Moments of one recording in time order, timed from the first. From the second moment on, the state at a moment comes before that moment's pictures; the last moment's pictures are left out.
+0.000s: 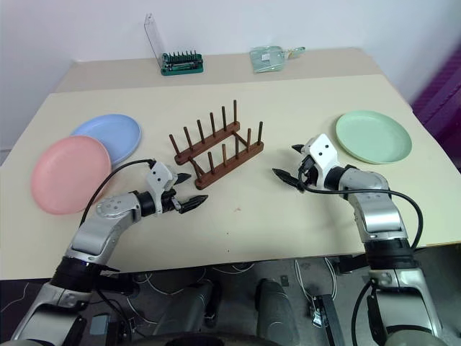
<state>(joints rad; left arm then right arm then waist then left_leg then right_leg) -0.34 0.44 -0.15 0.07 -0.23 0.33 -0.77 -0.39 -0.61 -0.05 0.09 0.22 0.27 0.83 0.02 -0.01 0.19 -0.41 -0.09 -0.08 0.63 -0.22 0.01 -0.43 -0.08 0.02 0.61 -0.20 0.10</state>
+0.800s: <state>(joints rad) -0.73 0.37 -0.32 0.61 -0.07 -0.05 -1.10 -0.15 -0.71 -0.09 -0.04 0.21 0.28 0.86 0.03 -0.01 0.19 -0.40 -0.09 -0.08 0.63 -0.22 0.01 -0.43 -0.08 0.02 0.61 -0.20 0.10</state>
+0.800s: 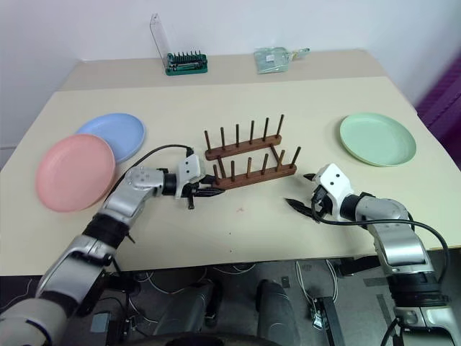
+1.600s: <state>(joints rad) -0.39 0.44 -0.26 -0.01 -0.14 0.41 -1.00 -0.18 -0.72 -0.01 -0.09 0.16 0.35 0.82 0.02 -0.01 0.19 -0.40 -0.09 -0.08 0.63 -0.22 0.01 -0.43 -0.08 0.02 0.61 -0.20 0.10</state>
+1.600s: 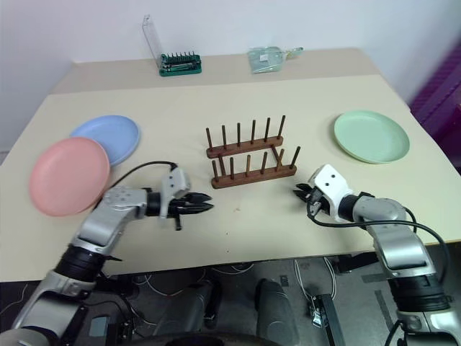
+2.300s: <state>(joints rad) -0.64 0.27 -0.28 0.41 -0.01 0.29 -0.57 -0.55 -0.52 0.12 0.42 -0.07 0.18 0.56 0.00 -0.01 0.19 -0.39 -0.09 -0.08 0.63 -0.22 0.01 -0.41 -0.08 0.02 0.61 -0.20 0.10</state>
